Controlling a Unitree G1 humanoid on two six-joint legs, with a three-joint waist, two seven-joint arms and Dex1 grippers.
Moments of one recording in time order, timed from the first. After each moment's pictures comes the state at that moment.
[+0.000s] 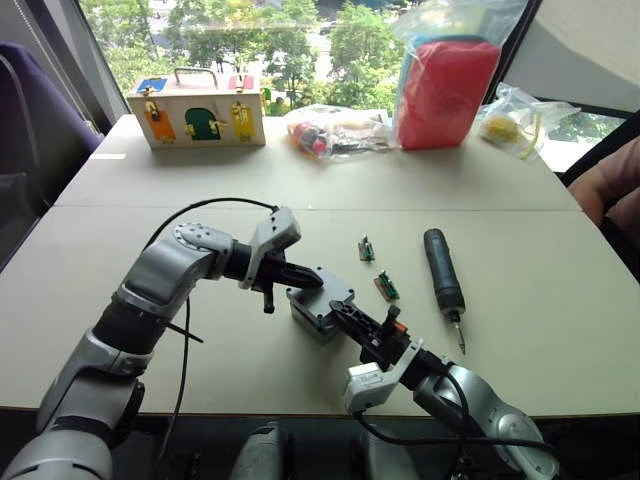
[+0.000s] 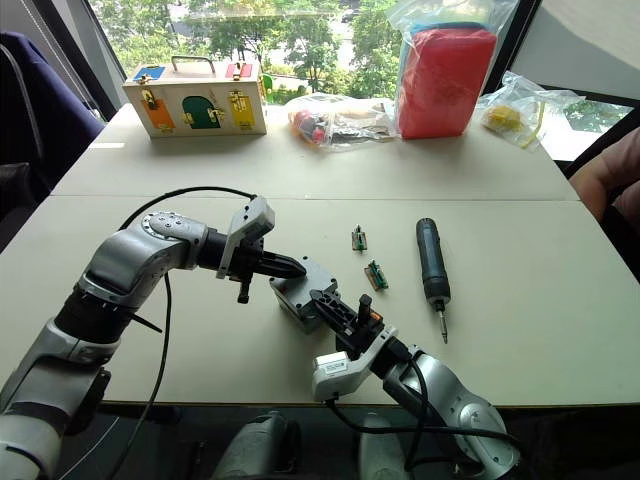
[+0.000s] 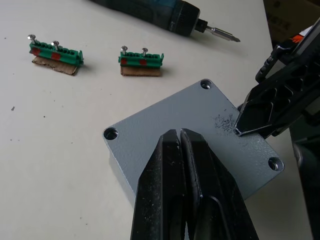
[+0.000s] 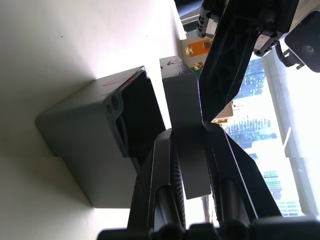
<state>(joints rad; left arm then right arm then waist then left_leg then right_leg) -0.72 0.63 -0.33 -0.06 -0.41 0.81 -1.16 0.08 -0.49 0.35 -0.45 -1.10 -0.31 0.19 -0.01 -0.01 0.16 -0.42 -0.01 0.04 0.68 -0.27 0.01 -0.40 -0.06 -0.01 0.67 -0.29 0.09</state>
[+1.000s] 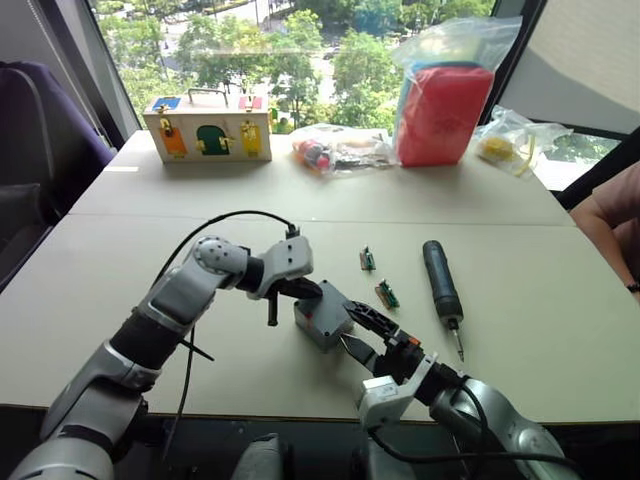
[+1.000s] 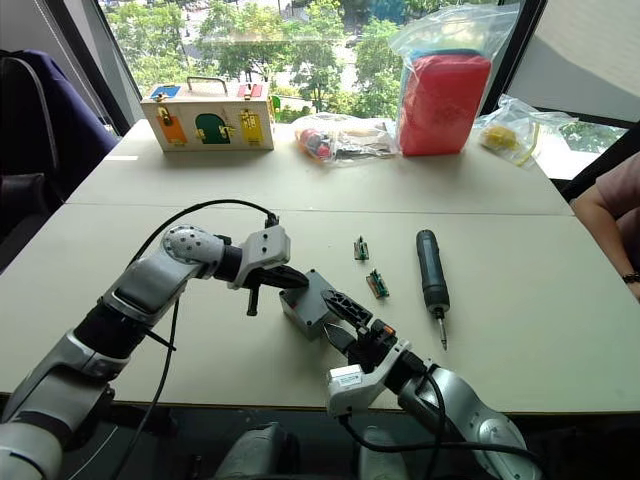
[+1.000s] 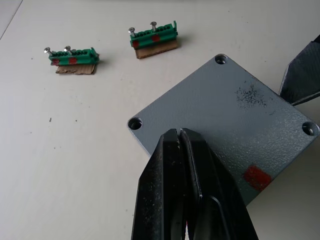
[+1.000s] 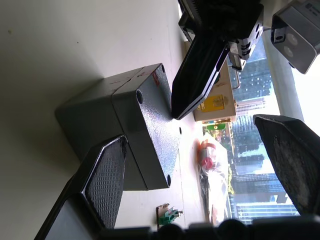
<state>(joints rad) -0.65 0.59 -0.44 0.02 -0.14 0.45 -1.12 0.18 -0.56 0.30 -0.52 -0.99 -0.36 0.22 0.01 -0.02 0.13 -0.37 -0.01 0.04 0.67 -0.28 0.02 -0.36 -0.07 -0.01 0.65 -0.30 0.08</state>
